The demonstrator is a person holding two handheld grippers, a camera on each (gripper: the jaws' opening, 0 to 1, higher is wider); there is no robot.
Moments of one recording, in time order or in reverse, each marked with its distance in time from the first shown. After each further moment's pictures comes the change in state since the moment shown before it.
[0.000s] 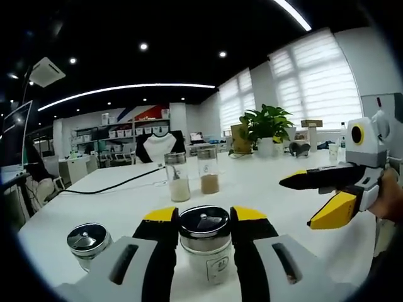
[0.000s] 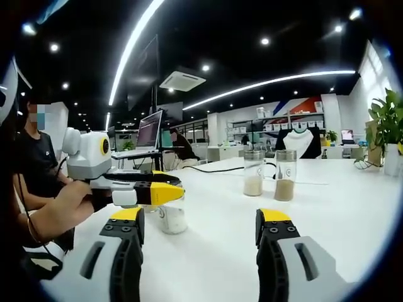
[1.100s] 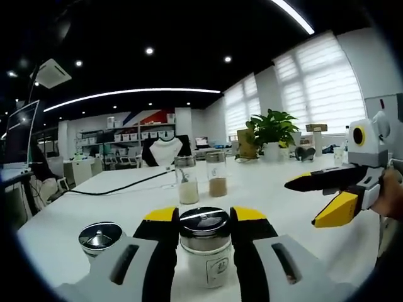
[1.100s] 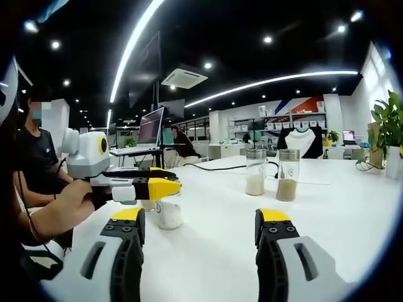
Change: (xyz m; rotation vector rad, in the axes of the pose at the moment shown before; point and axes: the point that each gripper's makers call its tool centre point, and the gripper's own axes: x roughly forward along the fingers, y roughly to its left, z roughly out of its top) left arm -0.004 0.014 0.001 -0.014 -0.034 0.042; right arm 0.006 0.000 -0.001 -0.017 0.020 0.006
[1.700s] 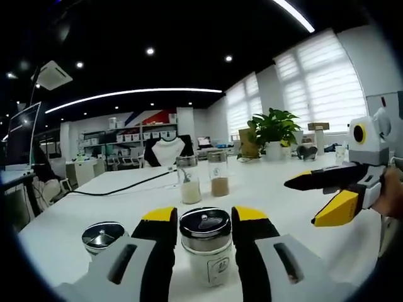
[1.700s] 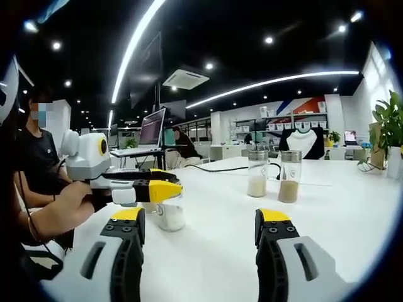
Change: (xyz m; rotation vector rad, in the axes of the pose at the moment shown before) left arm -0.005 0.004 0.004 0.008 -0.004 0.028; right arm 0.000 0.003 0.003 -0.001 -0.010 0.010
